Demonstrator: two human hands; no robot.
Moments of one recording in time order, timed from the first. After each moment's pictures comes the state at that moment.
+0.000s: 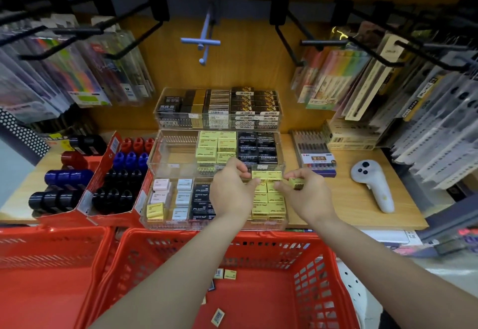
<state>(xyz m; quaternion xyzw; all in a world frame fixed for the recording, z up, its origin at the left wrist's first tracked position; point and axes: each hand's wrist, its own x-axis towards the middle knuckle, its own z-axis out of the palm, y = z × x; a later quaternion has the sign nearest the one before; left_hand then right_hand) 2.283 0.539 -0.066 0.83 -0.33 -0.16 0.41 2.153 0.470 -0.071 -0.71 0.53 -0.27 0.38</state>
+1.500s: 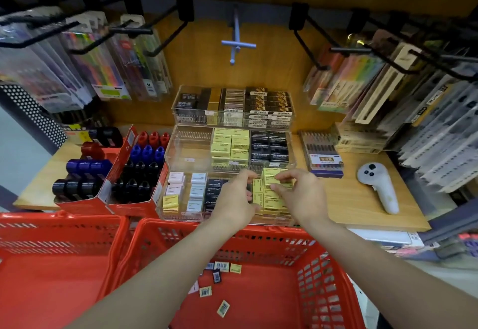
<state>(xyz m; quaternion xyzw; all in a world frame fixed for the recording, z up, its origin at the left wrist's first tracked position) 2.305 0.581 -0.067 0.77 -0.44 -0.32 0.33 2.178 0.495 -0.066 -0.79 0.51 -0.24 0.25</state>
